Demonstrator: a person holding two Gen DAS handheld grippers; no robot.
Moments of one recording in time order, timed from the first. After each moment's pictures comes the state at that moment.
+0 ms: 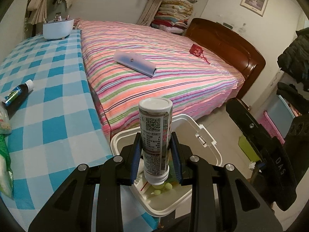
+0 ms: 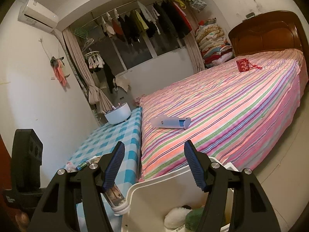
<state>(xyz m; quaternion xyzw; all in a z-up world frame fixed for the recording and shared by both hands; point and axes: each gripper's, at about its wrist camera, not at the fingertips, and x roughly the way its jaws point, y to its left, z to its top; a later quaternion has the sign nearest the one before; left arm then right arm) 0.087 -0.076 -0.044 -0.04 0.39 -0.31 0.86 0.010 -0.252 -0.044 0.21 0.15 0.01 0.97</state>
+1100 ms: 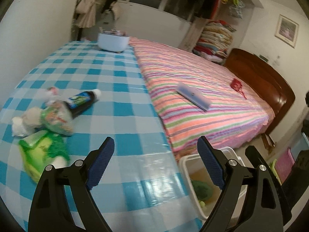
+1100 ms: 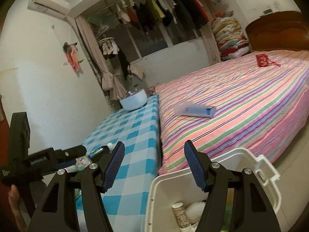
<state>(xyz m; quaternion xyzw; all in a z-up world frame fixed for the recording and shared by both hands) 0.102 0.046 -0.019 -0.10 0.34 -0.15 0.92 0.036 -0.198 -0.051 0.18 0.18 0.08 0.96</state>
